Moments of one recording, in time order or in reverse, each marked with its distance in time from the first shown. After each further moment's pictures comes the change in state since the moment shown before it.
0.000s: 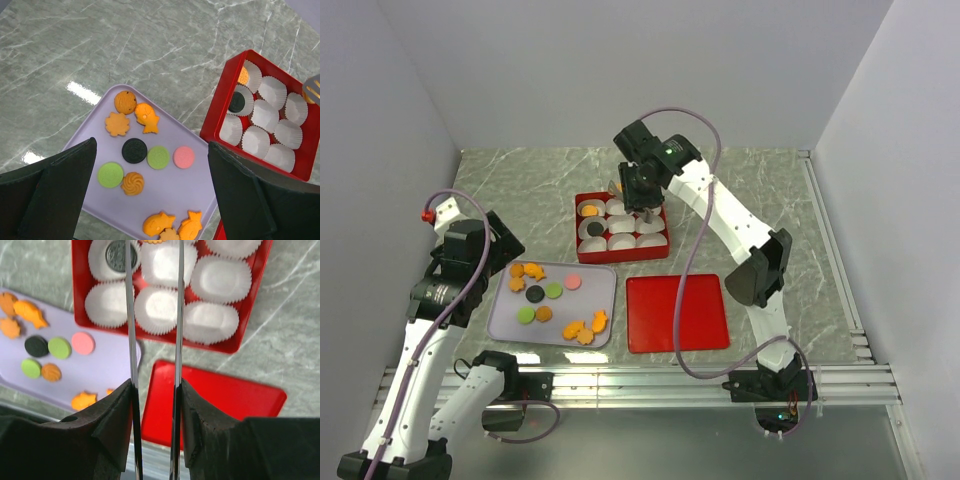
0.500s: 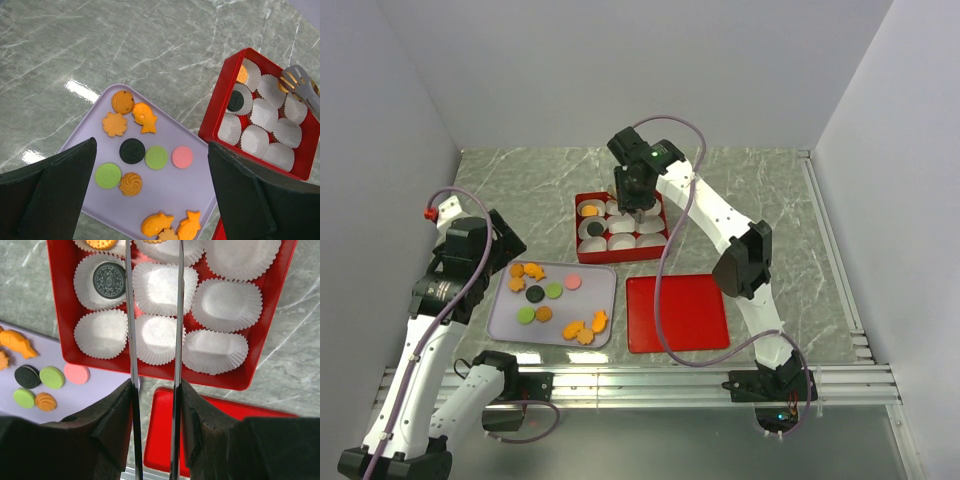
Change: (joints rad) left arm 0.001 0.018 0.000 0.014 0.014 0.002; right arm -0.034 0.145 0.032 0.080 -0.009 0.021
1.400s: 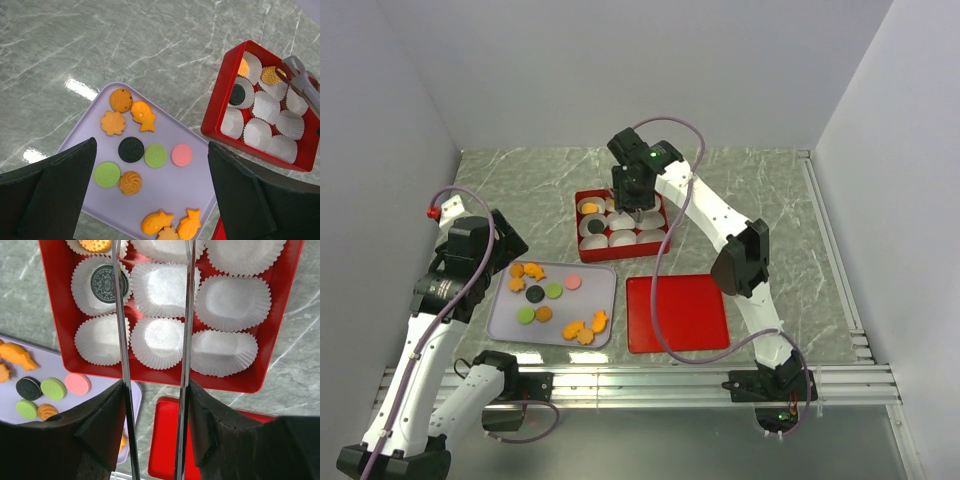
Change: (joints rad) left arm -0.013 0.011 0.000 0.000 0.003 0.000; right arm -0.009 0.029 0.001 0.031 0.002 0.026
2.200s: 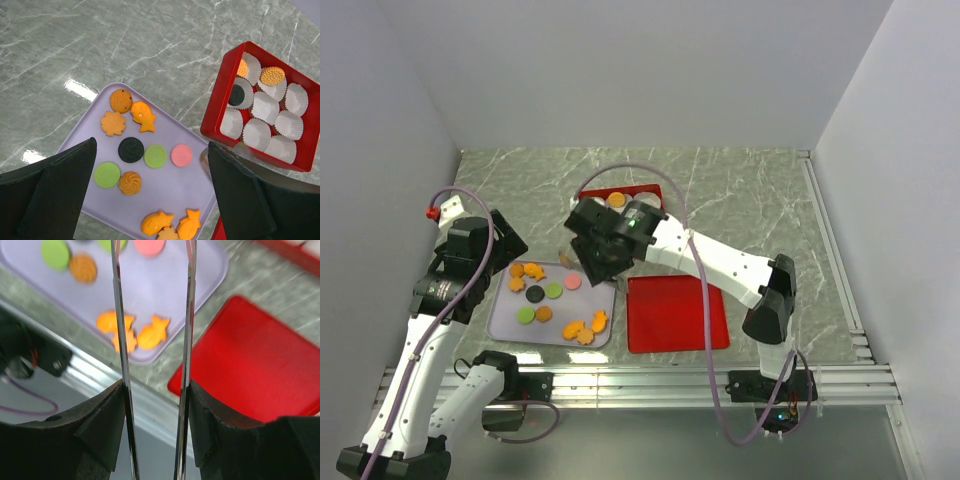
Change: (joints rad) left arm 0.000 -0.006 0.000 0.000 -0.001 0.000; right arm 0.404 -0.366 -0.383 0.007 0.019 -0.005
